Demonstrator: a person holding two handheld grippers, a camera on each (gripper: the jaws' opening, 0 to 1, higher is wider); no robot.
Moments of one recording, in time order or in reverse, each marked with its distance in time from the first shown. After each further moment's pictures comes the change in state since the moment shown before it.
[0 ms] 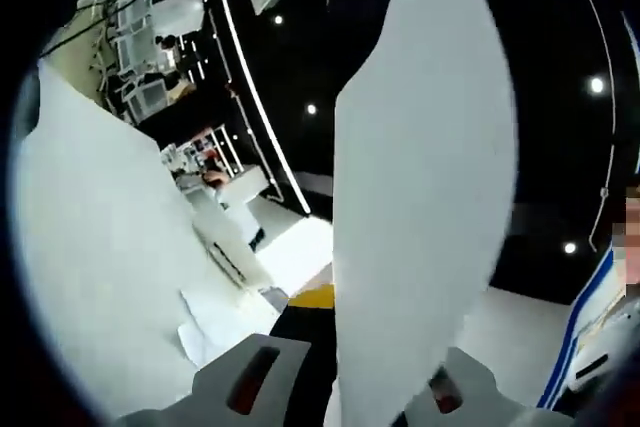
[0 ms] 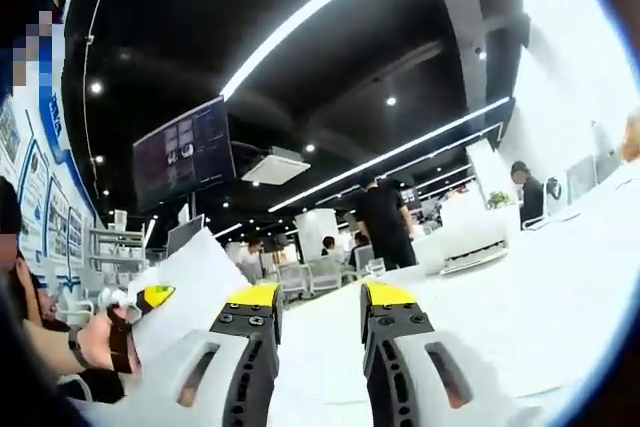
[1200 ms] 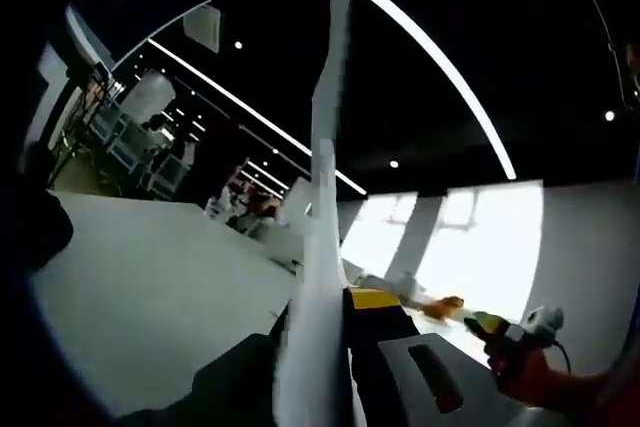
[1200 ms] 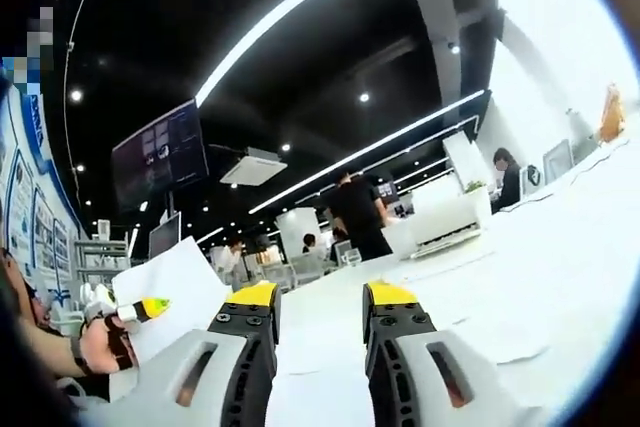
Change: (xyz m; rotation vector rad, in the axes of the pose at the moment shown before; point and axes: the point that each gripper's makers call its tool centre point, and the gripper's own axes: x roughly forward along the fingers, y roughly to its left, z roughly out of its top) left arm -0.007 0.032 -0.014 0.434 0.036 0.182; right arm -0.029 -0.034 -0.029 0.074 0.014 -0.079
